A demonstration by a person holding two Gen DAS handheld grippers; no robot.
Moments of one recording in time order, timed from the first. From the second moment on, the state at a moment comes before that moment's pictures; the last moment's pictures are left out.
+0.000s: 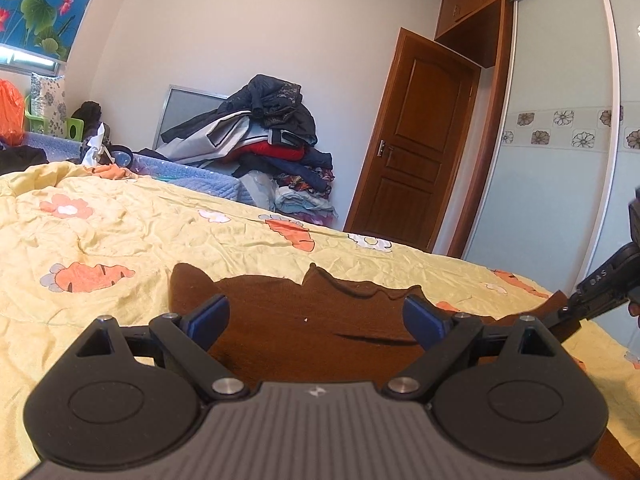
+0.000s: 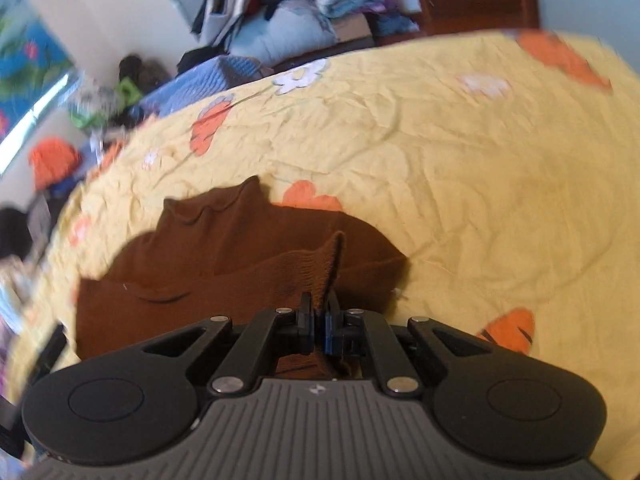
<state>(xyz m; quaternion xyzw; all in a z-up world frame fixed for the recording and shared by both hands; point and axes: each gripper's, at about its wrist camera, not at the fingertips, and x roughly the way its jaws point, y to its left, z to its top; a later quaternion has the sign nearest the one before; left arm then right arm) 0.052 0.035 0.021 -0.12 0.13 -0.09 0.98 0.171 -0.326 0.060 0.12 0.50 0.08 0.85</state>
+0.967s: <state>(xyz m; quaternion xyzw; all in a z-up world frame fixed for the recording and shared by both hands) 0.094 0.102 0.035 -0.13 0.33 -0.01 0.94 0.086 -0.309 0.049 0.31 0.40 0.21 0.83</state>
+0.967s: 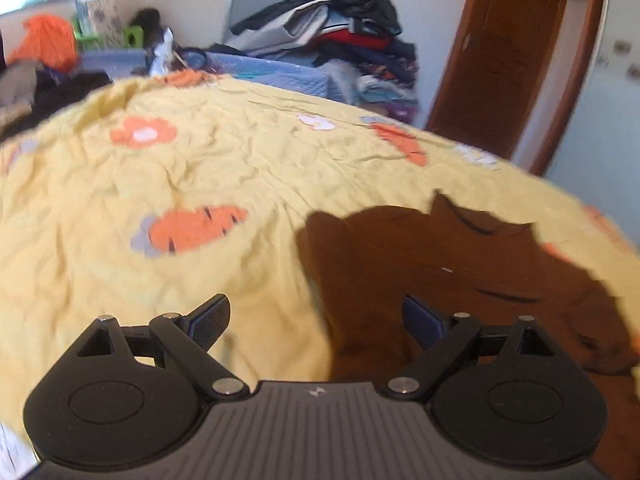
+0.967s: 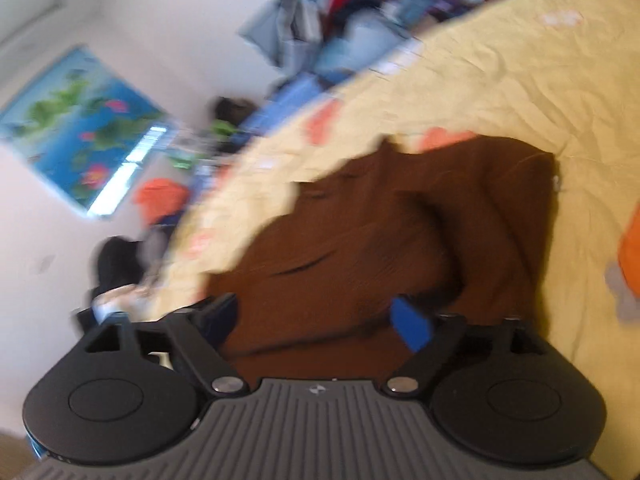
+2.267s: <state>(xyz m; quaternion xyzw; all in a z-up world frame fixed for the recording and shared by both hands) 0.073 0.087 0.008 -0.06 0.34 -0.03 0.94 0.099 -0.352 0.003 0.24 0.40 0.09 0.88</state>
